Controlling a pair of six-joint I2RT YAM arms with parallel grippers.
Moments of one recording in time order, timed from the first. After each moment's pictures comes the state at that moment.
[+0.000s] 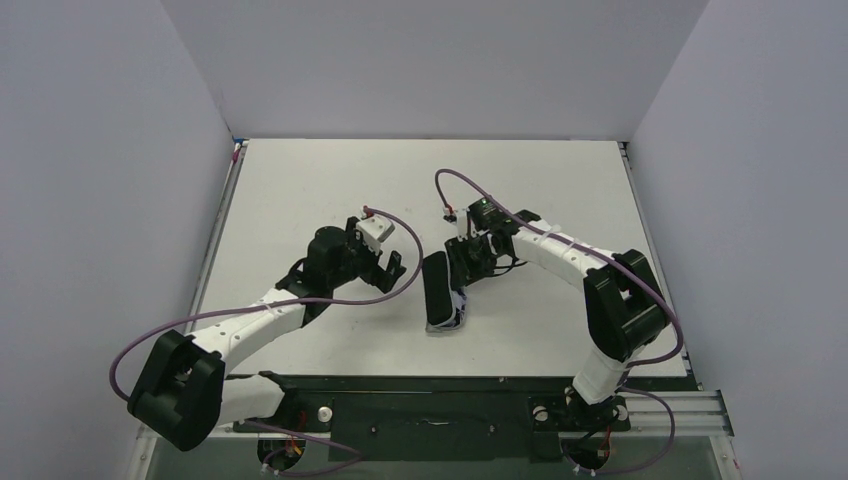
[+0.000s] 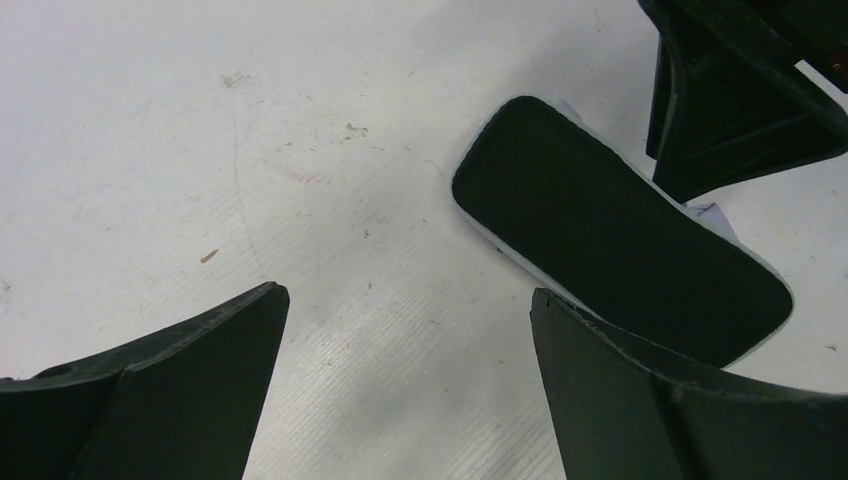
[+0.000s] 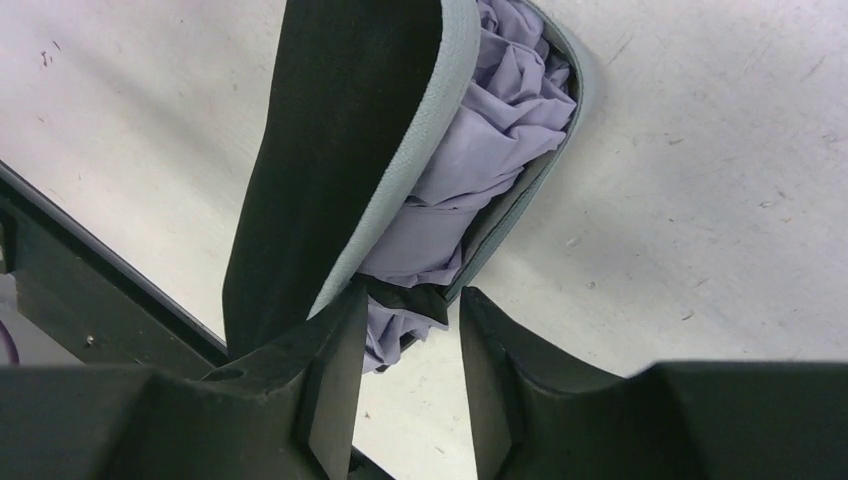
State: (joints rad) left arm -0.54 1.23 0.61 0.21 0.23 0.06; right arm 0.55 1.71 1.17 -0.63 -0.36 0.12
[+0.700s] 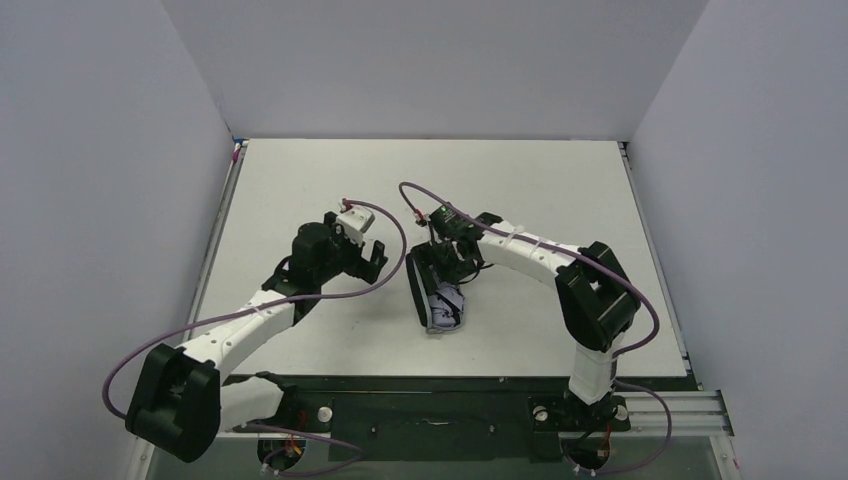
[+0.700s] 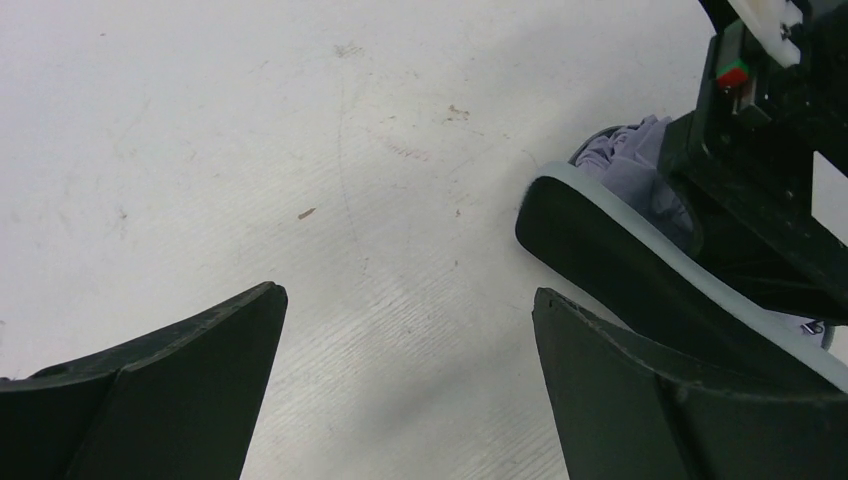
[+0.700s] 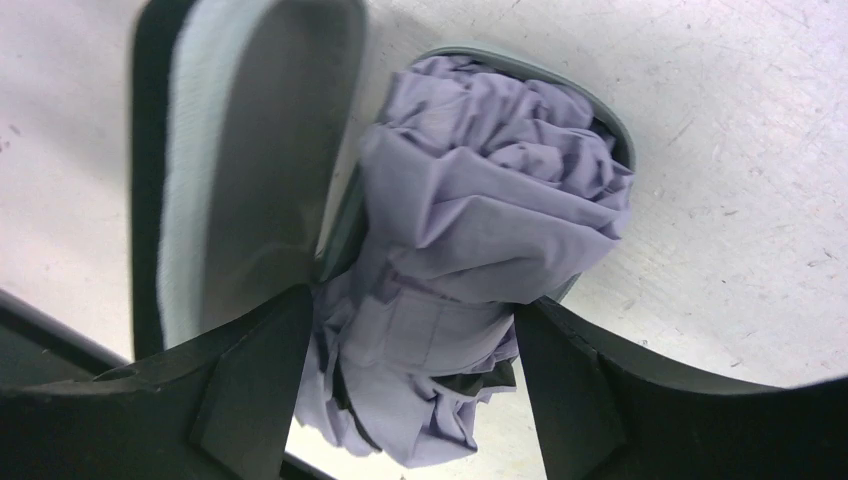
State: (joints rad) left arm -0.44 1.19 0.61 0.17 0.16 0.06; right arm 0.71 1.82 1.31 -0.65 -0.16 0.24
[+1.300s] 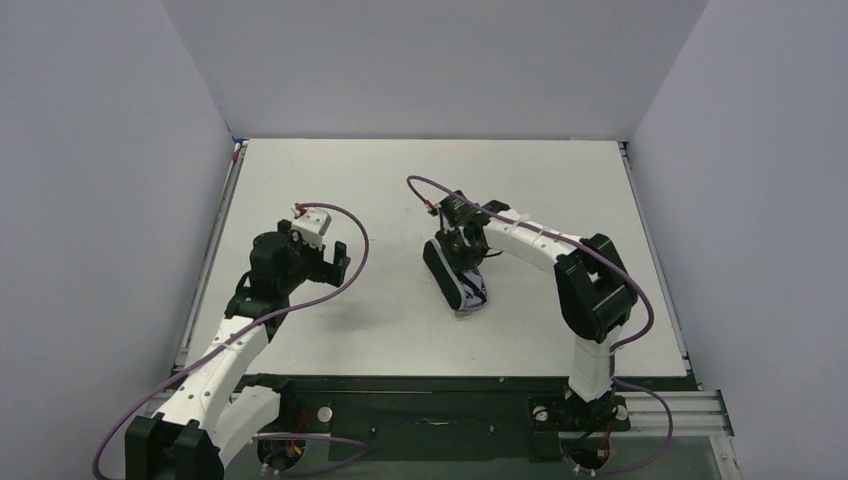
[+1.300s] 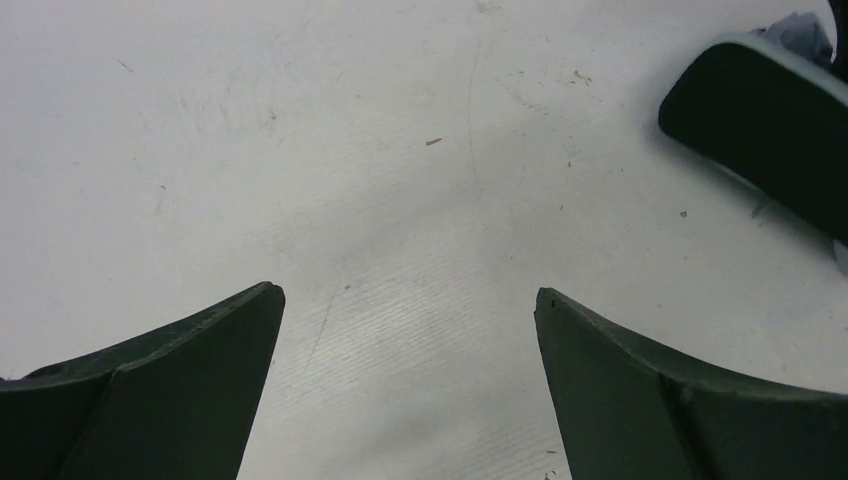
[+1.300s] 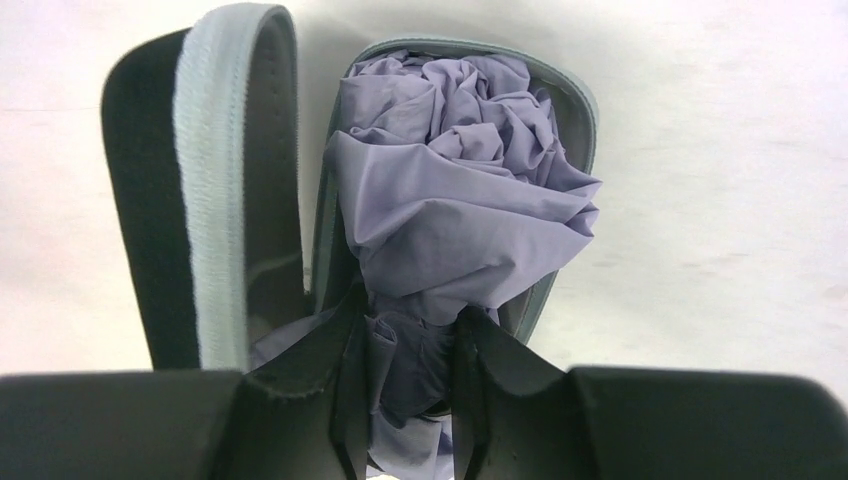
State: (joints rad) left arm -0.21 0.91 0.56 -0.06 0.18 0.08; right arm 0.66 1.89 1.38 -0.70 -0.01 0.13
